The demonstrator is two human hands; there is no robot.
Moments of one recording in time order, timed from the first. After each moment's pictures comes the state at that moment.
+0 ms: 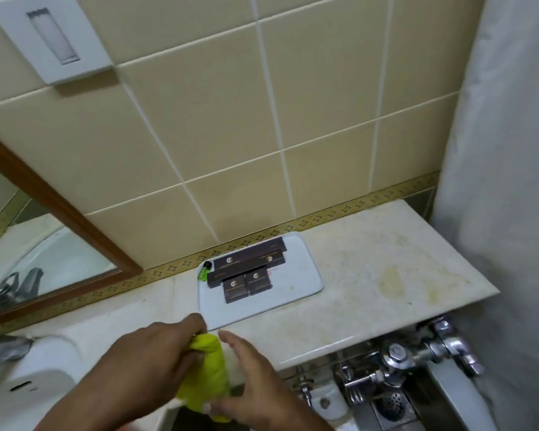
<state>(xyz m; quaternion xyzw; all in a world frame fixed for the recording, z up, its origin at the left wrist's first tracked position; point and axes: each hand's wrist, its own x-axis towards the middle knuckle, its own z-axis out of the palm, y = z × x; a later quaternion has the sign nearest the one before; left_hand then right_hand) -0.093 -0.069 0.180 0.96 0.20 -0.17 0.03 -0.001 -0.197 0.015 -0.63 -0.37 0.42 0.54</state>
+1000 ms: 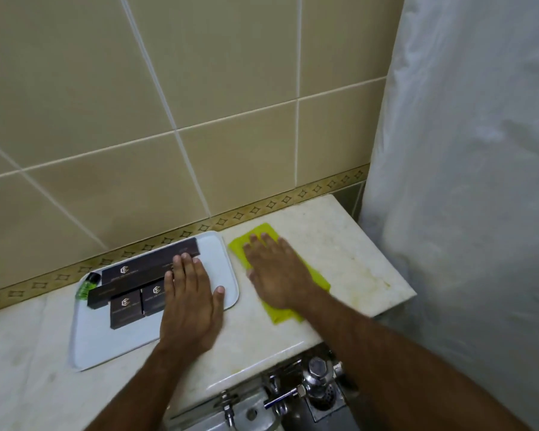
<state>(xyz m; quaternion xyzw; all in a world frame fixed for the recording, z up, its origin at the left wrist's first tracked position) 0.112 -0.092 -0.056 0.97 0.24 0.07 -0.01 0.267 -0.226 -0.055 -0.87 -0.49 0.00 0.09</state>
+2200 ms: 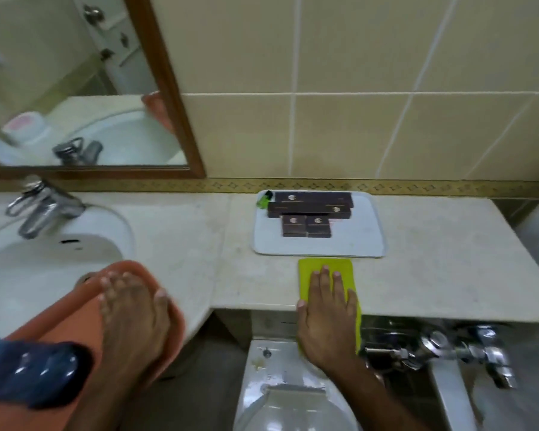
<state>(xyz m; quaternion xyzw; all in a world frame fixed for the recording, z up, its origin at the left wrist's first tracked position) -0.247 -0.029 0.008 0.78 0.62 0.06 0.06 -0.008 -0.190 -0.051 -0.90 -0.41 0.05 0.13</state>
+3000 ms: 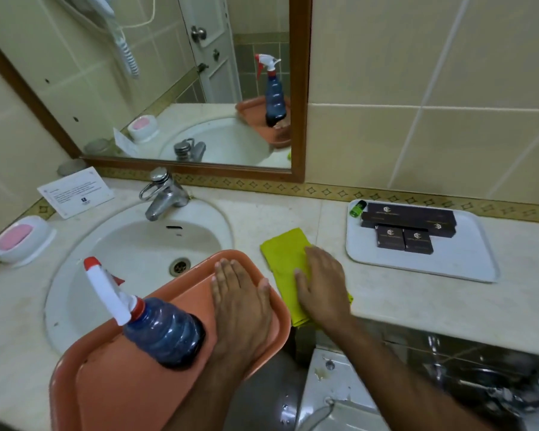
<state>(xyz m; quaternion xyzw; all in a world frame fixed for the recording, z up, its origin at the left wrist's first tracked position) -0.264 -0.016 -0.009 0.80 0.59 0.08 0.06 -0.110 -0.052 -0.022 -0.81 -0.51 0.12 0.27</state>
